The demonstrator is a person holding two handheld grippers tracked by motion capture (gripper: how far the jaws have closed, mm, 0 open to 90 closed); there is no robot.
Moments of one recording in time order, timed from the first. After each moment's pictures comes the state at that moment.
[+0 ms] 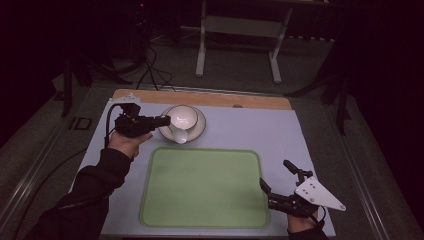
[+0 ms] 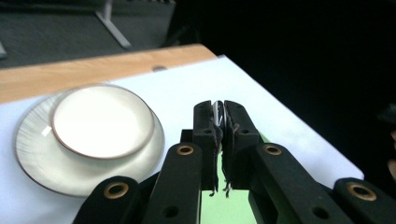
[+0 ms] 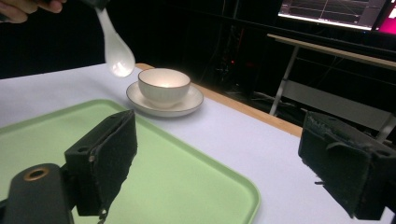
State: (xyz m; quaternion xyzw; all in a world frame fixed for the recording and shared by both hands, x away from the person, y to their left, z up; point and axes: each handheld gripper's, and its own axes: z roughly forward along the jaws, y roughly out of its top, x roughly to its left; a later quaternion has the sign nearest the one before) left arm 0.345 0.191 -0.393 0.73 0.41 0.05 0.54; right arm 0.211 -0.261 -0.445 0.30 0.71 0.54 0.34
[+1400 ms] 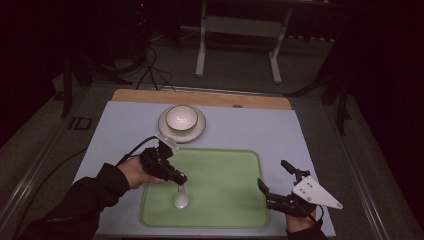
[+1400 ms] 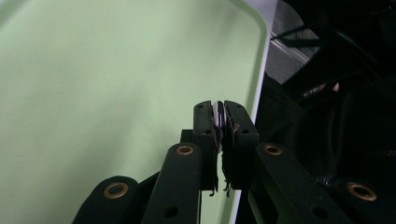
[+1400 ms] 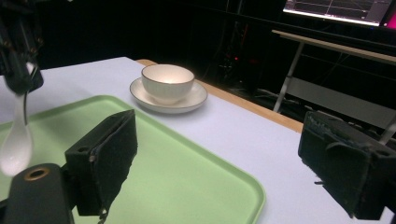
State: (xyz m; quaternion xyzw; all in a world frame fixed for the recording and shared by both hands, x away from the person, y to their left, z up) left arm 0.309 0.127 -0.440 0.90 0.22 -0.15 0.34; right arm 0.213 -0.258 -0.448 0.29 0.72 0.54 0.34
